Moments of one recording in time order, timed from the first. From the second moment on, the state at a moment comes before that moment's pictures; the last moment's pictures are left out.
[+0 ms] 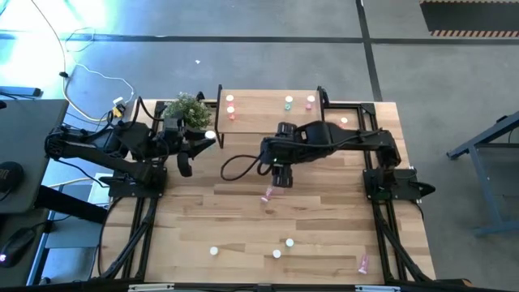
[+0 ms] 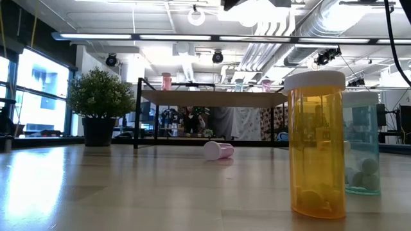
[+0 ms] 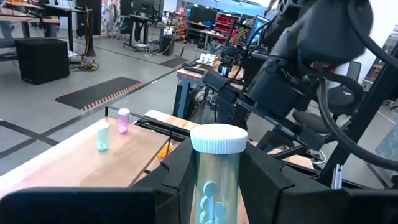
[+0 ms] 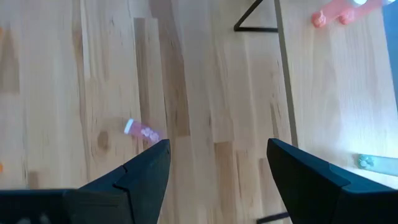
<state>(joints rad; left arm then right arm) -0.05 0.80 0.95 -0.21 -0.43 -0.22 0.12 1.96 2.31 -1.49 0.30 0.09</state>
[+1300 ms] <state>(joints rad) -0.05 1.00 0.95 0.16 -0.45 -0.11 -0.02 1.38 1.14 0.22 0.00 0.16</state>
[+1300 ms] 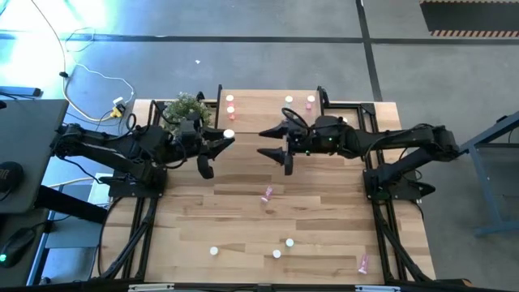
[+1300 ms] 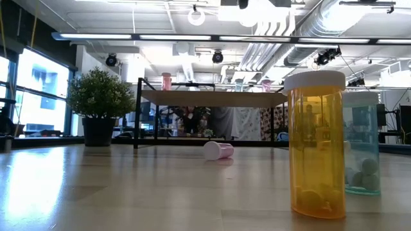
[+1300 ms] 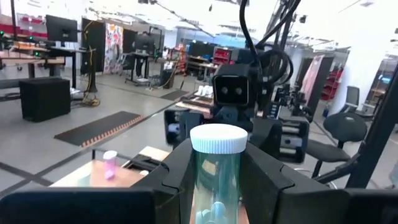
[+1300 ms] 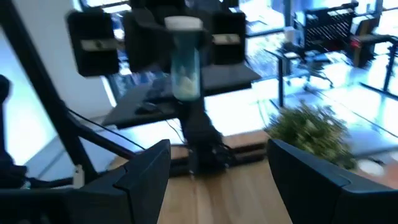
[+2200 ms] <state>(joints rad) -0.05 1.22 0.95 0.49 -0.35 -0.13 -0.02 1.43 1.14 0.38 -0.18 0.19</state>
